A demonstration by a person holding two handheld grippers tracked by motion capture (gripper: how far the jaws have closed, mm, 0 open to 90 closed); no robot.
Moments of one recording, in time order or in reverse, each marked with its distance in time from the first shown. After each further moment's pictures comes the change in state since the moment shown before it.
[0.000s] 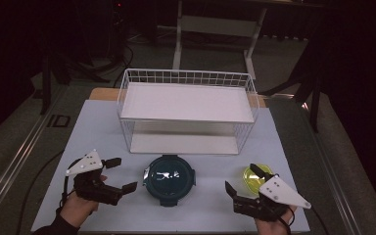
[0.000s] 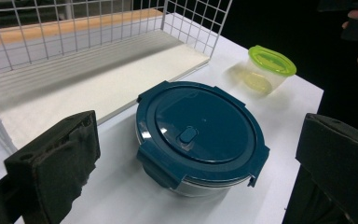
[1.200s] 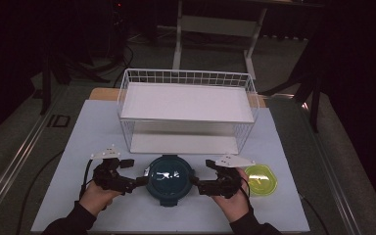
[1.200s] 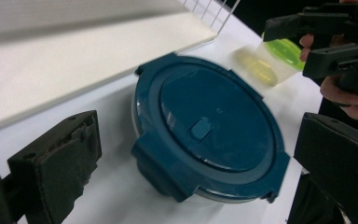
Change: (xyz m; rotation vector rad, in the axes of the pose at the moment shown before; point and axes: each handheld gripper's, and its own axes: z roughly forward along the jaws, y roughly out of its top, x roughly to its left) left arm 0.026 -0.011 0.051 0.126 -0.059 -0.190; right arm 0.018 -0.011 0.111 0.229 0.309 0.188
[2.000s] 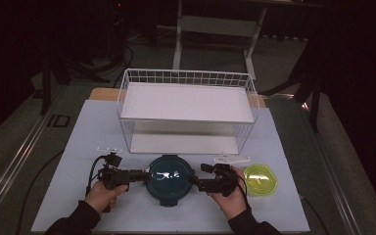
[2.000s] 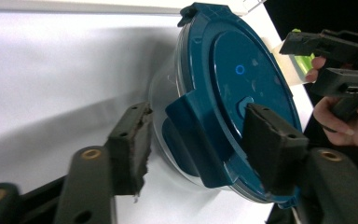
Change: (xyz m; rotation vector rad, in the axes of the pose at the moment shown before) left arm 0.031 -0.014 0.022 0.125 -0.045 -0.361; right arm -0.016 -0.011 0.018 0.070 0.058 0.087
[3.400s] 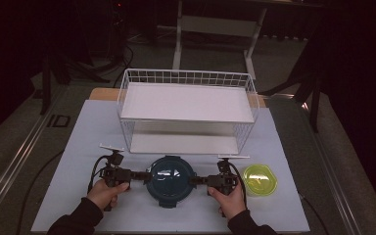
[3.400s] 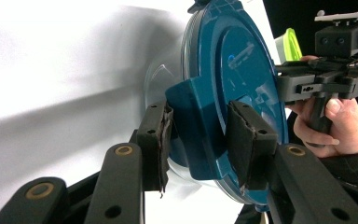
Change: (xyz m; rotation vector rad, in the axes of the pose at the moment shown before) left arm 0.003 0.006 0.005 0.070 -0.056 -0.113; right arm -0.034 -0.017 0.018 0.181 0.217 0.554
